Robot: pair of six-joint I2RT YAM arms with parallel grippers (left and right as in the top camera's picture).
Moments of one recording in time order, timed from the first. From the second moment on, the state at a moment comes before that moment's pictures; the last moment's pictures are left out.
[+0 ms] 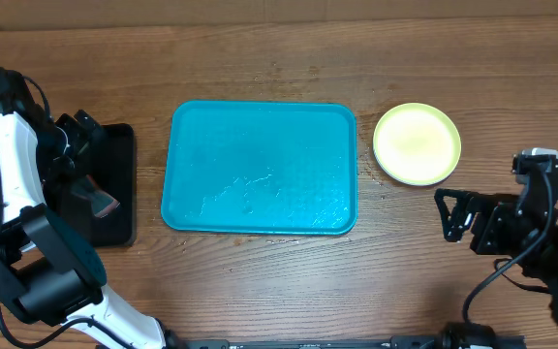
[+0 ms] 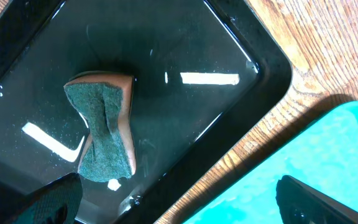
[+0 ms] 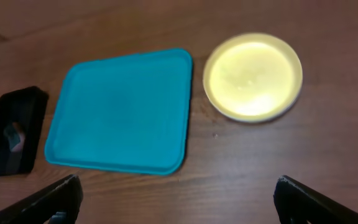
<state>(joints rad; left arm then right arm) 0.48 1.92 1.65 -1.12 0.14 -0.41 -0.10 0.83 1.29 -1.24 -0.37 0.12</state>
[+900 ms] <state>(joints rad) 0.48 1.92 1.65 -1.12 0.15 -0.41 0.05 0.02 0.19 -0.19 -0.31 0.12</state>
